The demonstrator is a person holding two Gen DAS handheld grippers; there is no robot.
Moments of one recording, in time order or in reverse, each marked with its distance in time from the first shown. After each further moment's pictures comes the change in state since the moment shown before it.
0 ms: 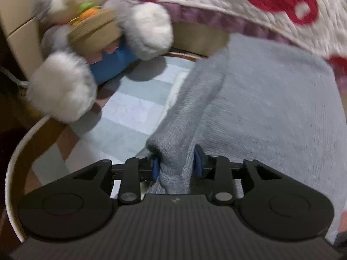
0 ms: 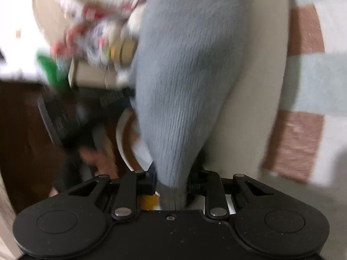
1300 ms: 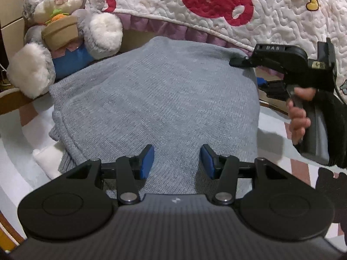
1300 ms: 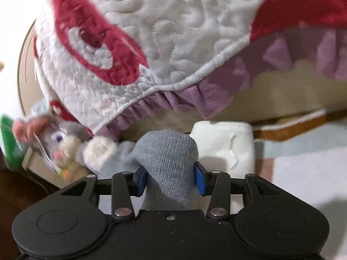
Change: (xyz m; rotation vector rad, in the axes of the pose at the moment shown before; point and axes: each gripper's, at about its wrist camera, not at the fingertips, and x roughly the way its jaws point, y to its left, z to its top) left arm -0.039 -0.092 -0.057 -0.018 -0.103 -0.139; right arm -0.067 -0.055 0.177 0.025 -0.523 -0.198
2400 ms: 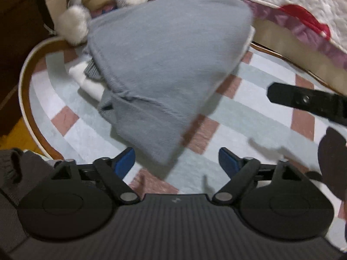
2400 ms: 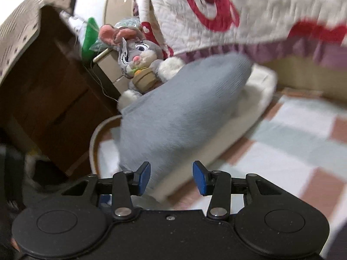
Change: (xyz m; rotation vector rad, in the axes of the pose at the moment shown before) left arm -0.061 -0.118 -0.093 -0.027 0.170 0.313; right arm -0.199 0.025 -0.125 -0.583 0.211 0.123
